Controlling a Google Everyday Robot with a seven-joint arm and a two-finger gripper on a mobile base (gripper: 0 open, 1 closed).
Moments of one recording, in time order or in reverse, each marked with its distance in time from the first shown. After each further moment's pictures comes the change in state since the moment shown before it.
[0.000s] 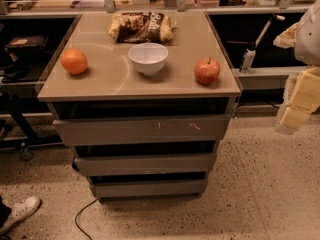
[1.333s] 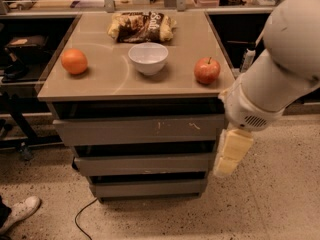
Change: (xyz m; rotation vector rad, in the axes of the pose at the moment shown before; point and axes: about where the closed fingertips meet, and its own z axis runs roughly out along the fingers) arm -0.045 0.058 0.126 -0.109 -0.060 -0.028
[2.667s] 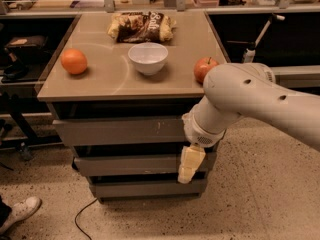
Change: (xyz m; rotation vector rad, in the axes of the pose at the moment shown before) arm -0.039 -0.013 0.141 -0.070 -0.081 -0.070
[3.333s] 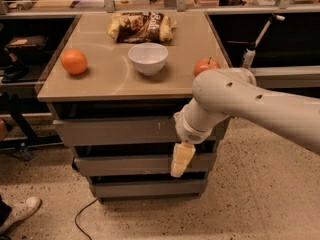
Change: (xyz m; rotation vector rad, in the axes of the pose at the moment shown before) arm -0.013 -0.026 0.037 0.009 -0.022 -0.045
